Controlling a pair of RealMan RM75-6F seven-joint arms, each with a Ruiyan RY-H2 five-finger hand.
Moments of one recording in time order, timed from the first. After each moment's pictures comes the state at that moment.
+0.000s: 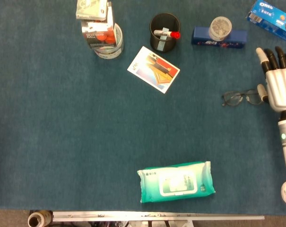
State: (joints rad) left arm -0.04 -1.06 -0.01 -1.59 1.60 1.59 -0.09; right arm 0.39 -1.64 0.17 -1.31 -1.25 1.29 -0.55
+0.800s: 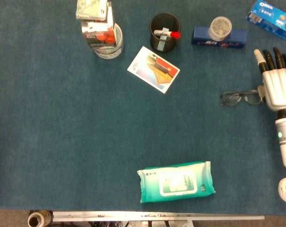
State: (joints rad) left arm -0.04 -1.06 -0.02 -1.58 1.60 1.59 -0.10; right arm 0.41 -1.68 0.15 -1.22 -1.24 1.26 -0.60
